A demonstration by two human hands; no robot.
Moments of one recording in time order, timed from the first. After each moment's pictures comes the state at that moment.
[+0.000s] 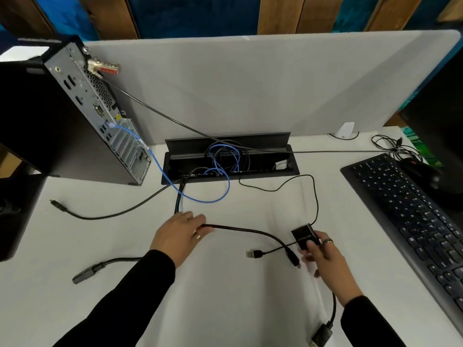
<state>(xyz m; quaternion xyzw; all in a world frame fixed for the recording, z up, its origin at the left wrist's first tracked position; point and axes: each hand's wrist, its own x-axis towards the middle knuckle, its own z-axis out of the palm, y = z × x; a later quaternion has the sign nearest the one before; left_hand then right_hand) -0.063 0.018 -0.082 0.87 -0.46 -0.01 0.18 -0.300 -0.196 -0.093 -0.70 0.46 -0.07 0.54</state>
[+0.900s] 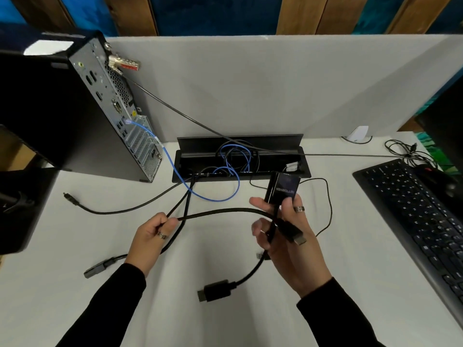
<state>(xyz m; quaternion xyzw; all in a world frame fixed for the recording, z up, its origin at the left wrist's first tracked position) -0.054 0.069 -0.056 0.80 -0.14 -0.19 0.56 -0.206 -0.114 0.022 -0.39 0.23 -0.18 0.87</state>
